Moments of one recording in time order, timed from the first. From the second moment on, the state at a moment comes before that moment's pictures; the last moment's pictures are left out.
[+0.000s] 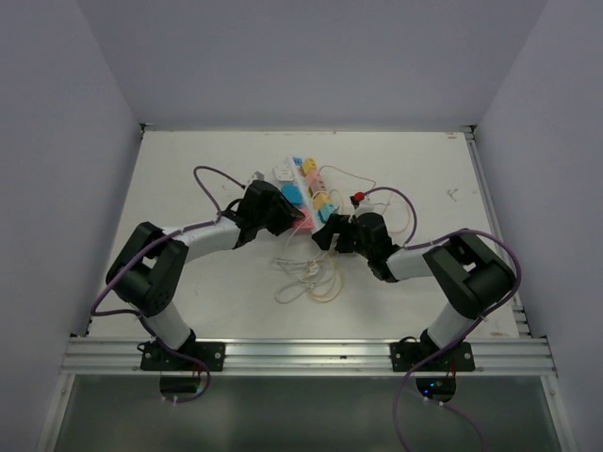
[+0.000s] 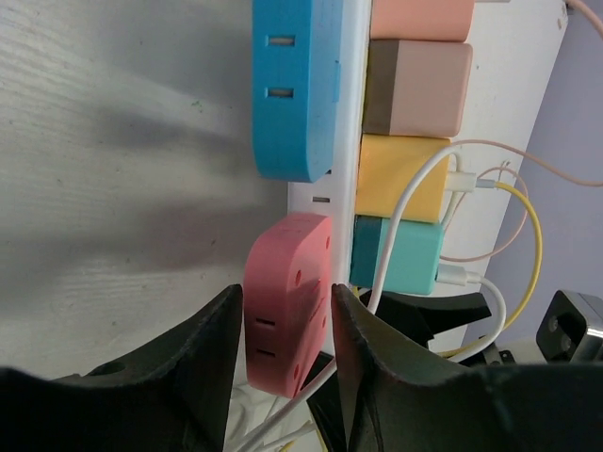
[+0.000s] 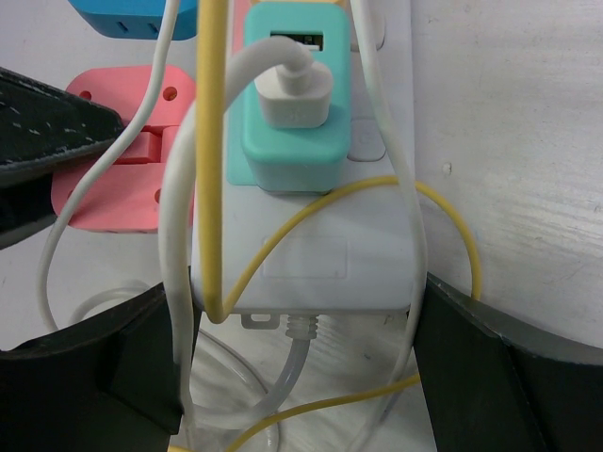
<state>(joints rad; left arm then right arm) -0.55 1.69 0.93 0.08 0.03 -1.15 0.57 1.68 0.54 0.67 -0.07 0.61</state>
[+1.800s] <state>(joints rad) -0.44 1.41 0.72 0.18 0.12 -1.19 0.61 1.68 0.57 0.62 0.02 0.66</state>
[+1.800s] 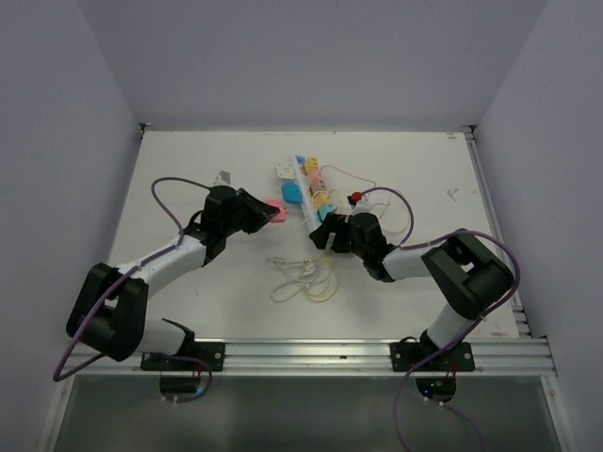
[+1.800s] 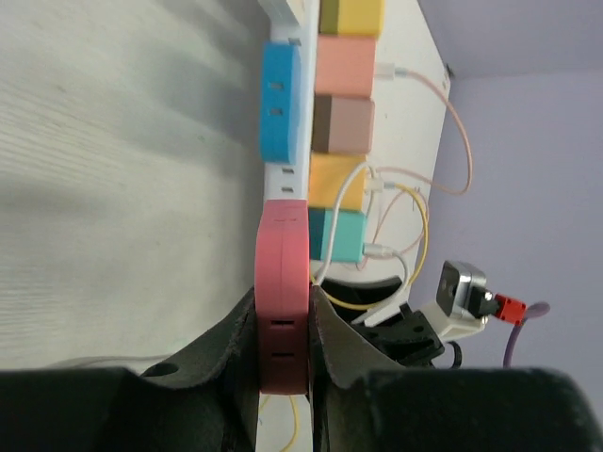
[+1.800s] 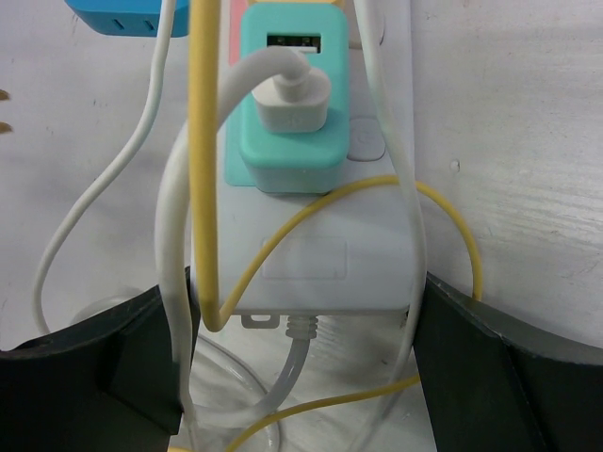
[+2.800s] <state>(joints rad) 0.15 2.16 1.11 0.70 0.45 -1.10 0.61 1.67 0.61 0.52 0.06 0.59</state>
